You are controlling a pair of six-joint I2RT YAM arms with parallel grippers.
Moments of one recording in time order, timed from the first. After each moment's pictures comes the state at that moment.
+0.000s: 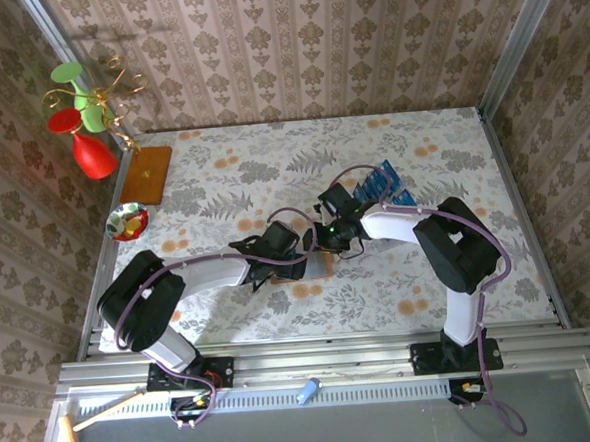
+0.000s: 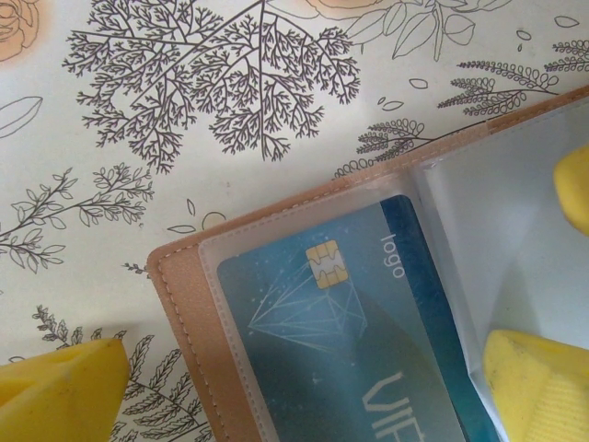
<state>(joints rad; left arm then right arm) -0.86 1.59 0.77 -0.26 -0.21 -0.45 0.59 1.87 1.08 -0.26 -0.38 0.66</state>
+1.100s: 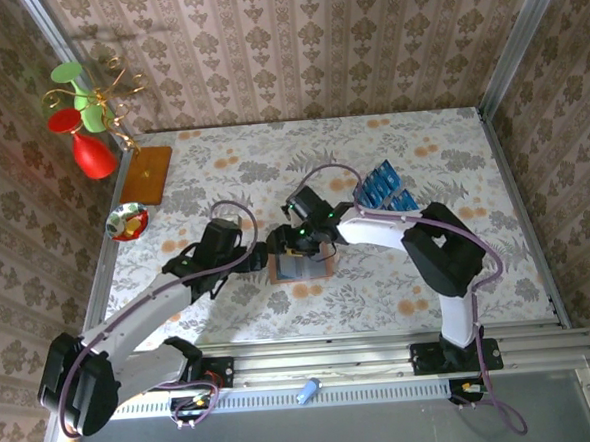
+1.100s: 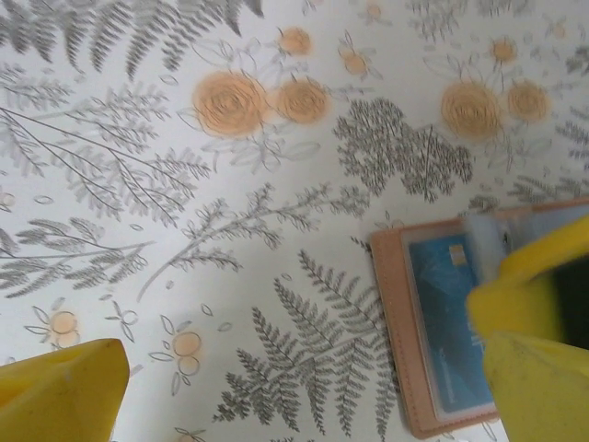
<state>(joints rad) -0.61 1.05 0.62 -0.42 -0.14 -0.44 0.76 1.94 1.25 -0.25 -0.39 0.78</state>
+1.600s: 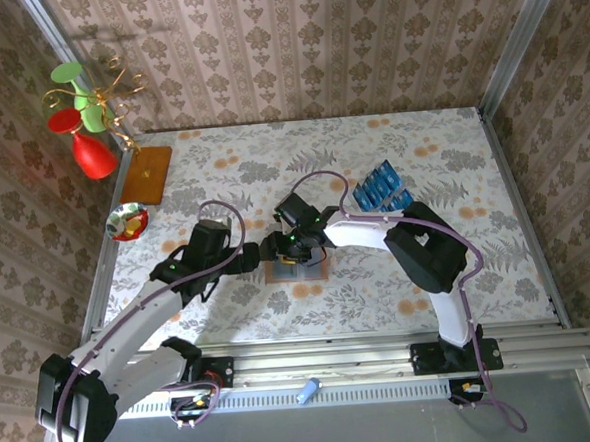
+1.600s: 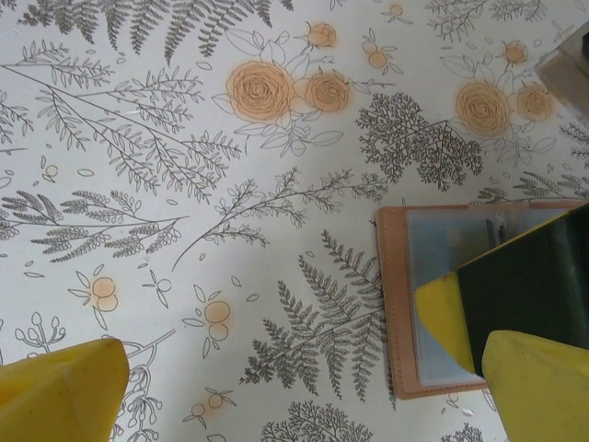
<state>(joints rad) -0.56 0.98 0.62 -0.52 -0.10 -0.44 0.79 2.01 1.32 -0.29 -0.37 0.82</state>
